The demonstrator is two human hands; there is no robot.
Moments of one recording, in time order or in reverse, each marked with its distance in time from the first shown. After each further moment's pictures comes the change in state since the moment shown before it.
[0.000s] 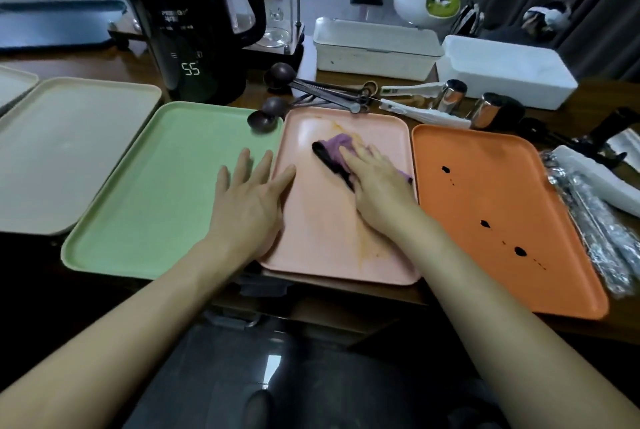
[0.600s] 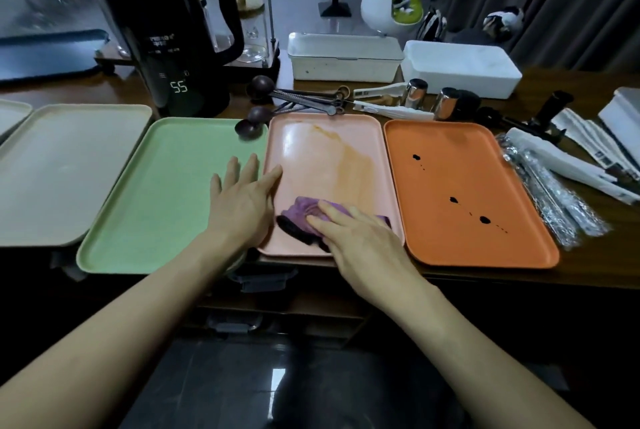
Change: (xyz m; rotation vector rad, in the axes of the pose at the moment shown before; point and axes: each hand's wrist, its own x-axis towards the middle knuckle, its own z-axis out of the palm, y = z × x) left_hand 0.001 -0.007 0.002 -0.094 -0.021 0.005; right_hand -0.118 -0.053 -0.012 -0.025 -0.065 -0.065
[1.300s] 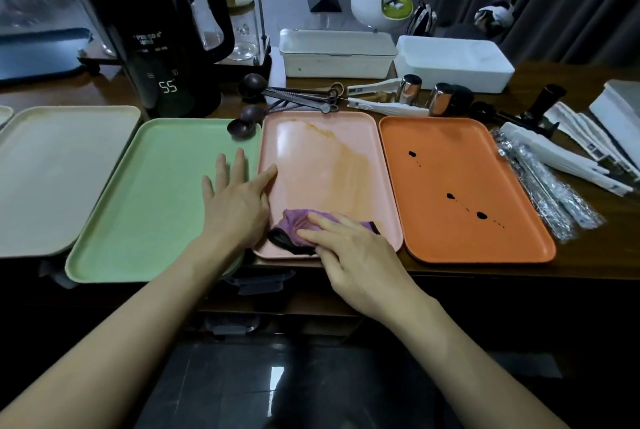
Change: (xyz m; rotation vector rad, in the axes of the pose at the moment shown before) left_hand 0.001 0.002 -0.004 -0.114 -0.019 -0.062; right_hand -0.011 -0.015 -0.005 0.188 0.017 0.032
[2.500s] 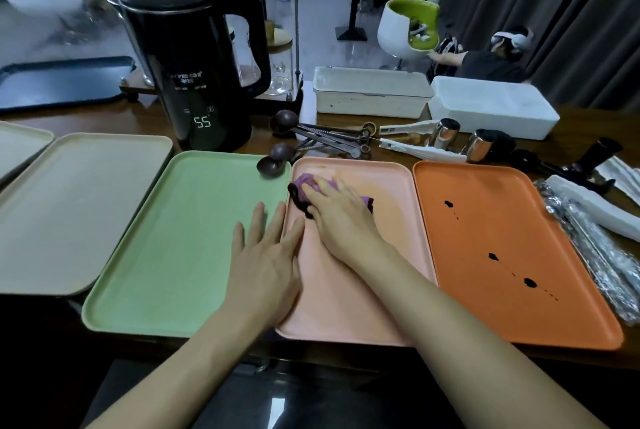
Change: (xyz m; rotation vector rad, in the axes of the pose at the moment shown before) left_hand -0.018 0.000 0.008 0.131 0.038 0.118; right_hand 0.171 0.021 0.024 -0.238 0.068 -0.019
